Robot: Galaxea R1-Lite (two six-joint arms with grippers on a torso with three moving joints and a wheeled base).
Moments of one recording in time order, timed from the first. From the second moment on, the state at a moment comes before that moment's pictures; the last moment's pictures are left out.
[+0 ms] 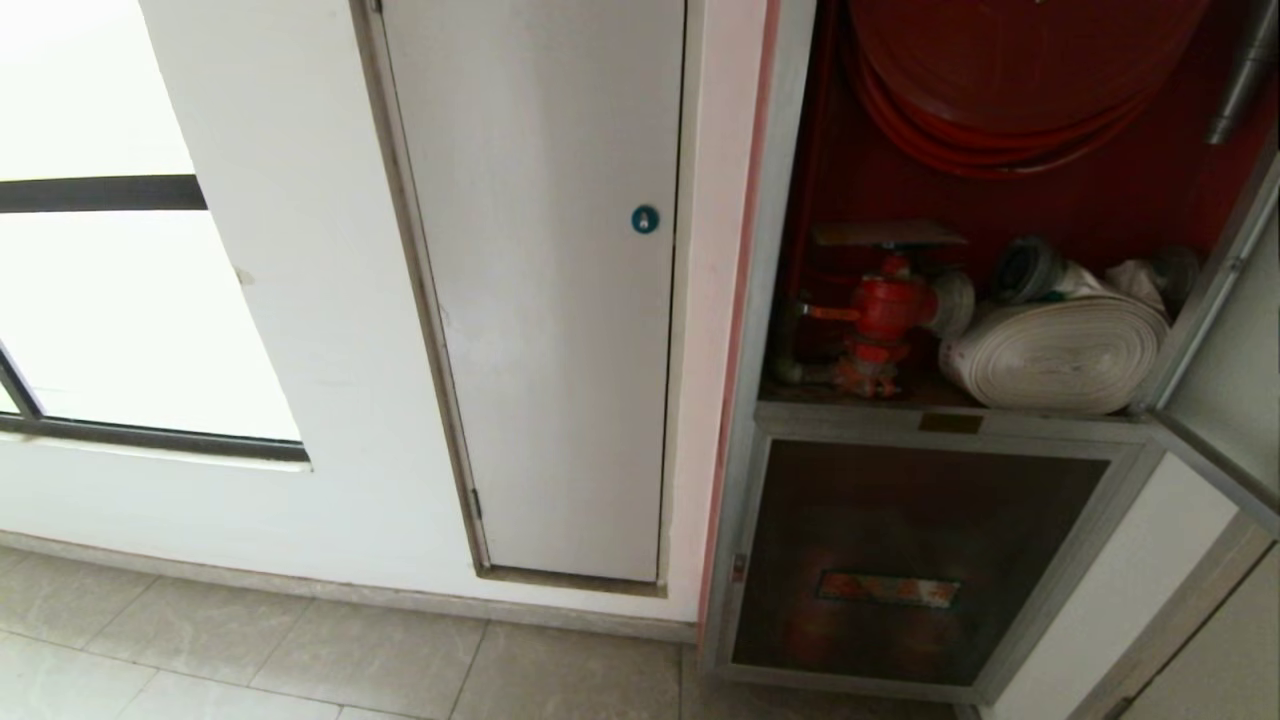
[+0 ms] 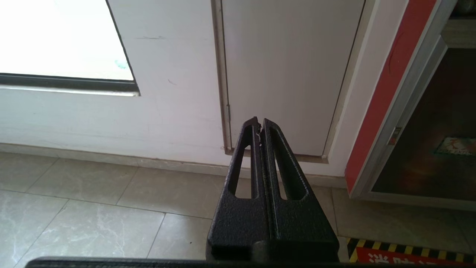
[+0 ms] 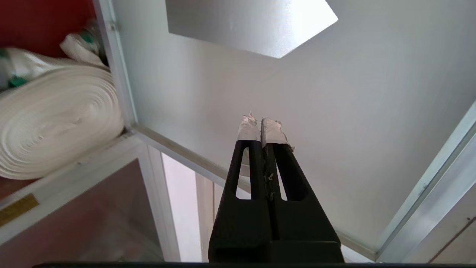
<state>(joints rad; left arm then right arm) 0.01 0.00 0.00 0.00 0.00 0.01 -0.29 1.26 -0.56 -0.84 -0.85 -0.15</state>
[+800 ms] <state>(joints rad) 0.01 0.00 0.00 0.00 0.00 0.01 -0.19 1.11 -0.45 -0.84 -0.78 -0.17</state>
